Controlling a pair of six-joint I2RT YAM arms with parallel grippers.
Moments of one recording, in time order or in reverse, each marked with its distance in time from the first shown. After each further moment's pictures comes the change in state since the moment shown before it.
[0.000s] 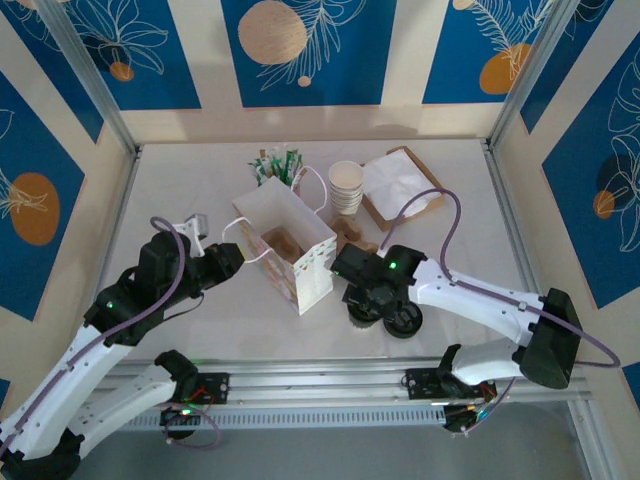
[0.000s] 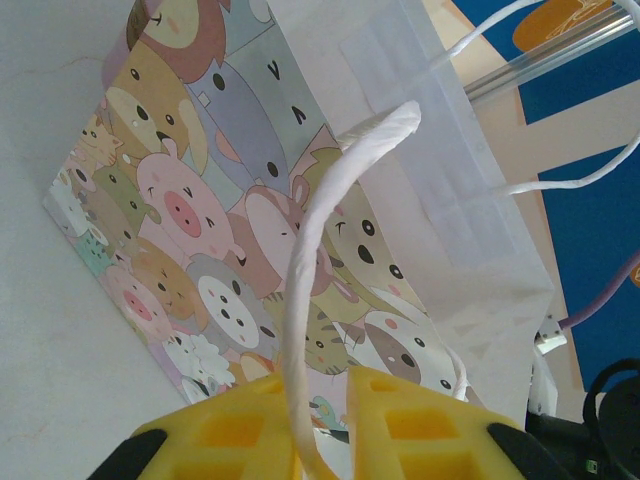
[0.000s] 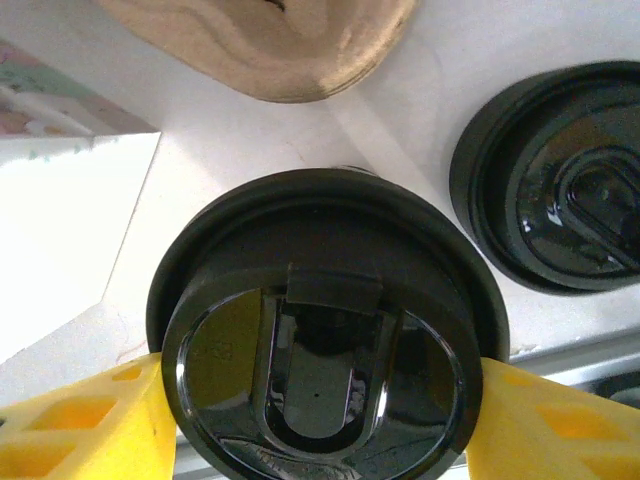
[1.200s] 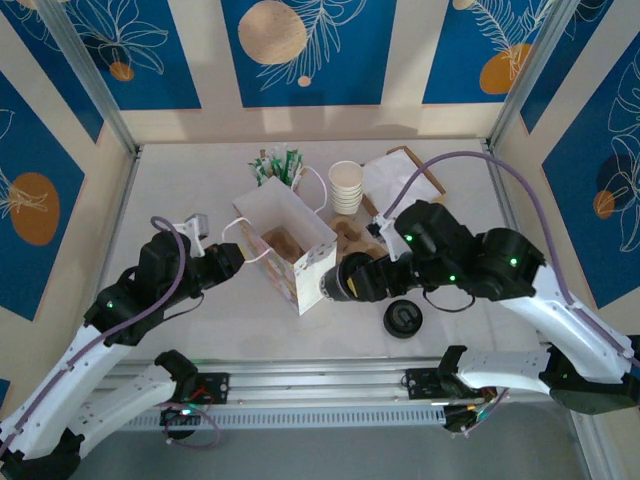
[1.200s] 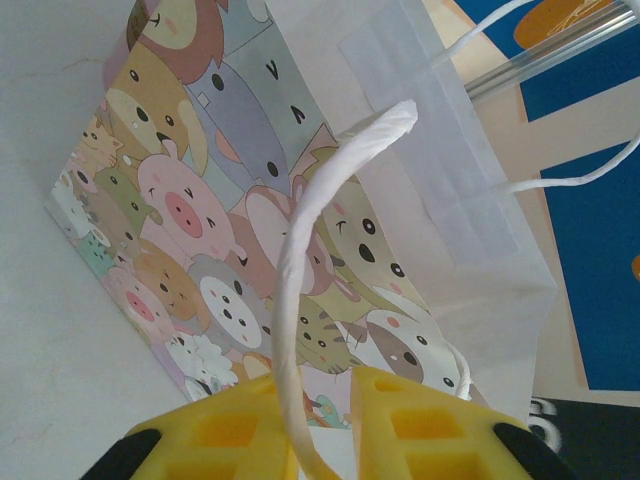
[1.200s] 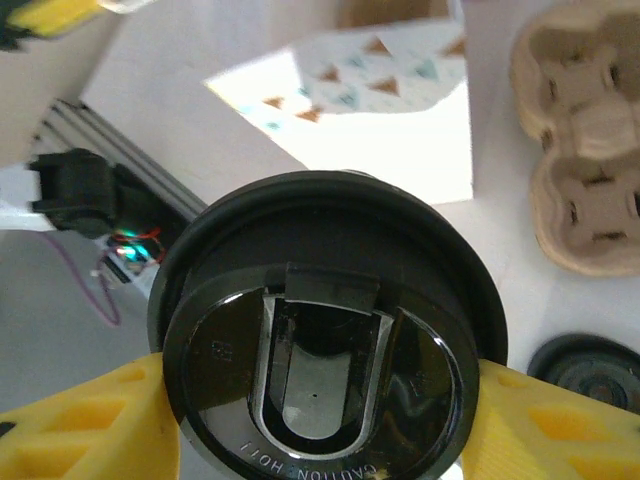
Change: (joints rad) left arm 0.000 0.002 0.001 -0.002 0.000 0.011; right arm -0.012 -0.213 0.518 -0.176 -0.244 -0.872
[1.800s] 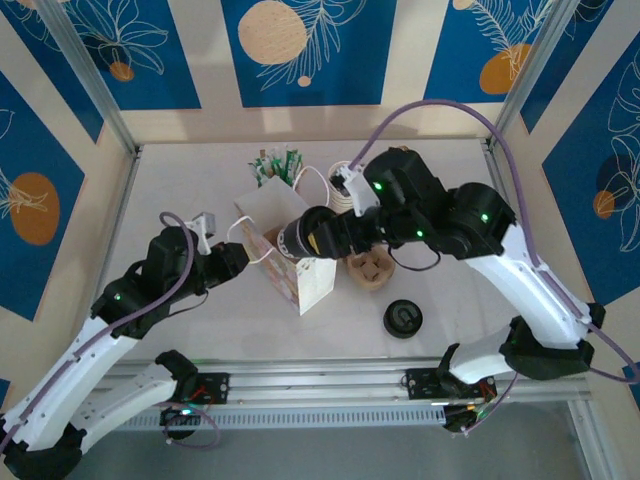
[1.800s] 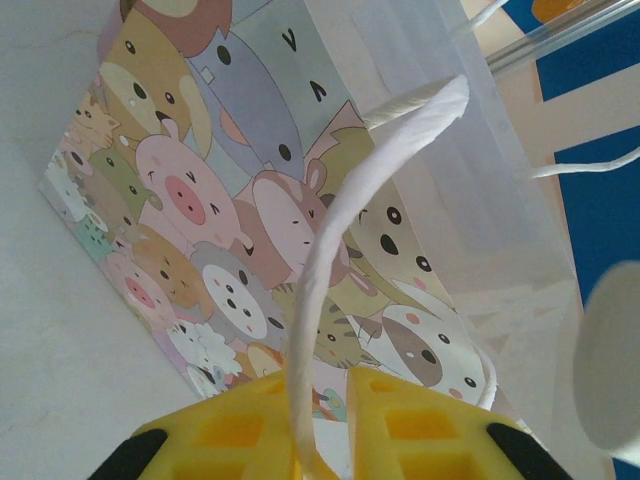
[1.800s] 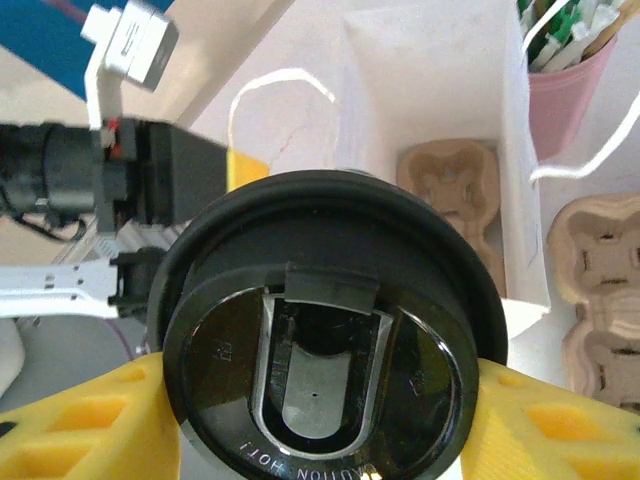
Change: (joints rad) left arm 0.000 0.051 0.012 -0.005 0.035 -0.001; right arm -0.027 0.333 0.428 0.016 0.000 -0.080
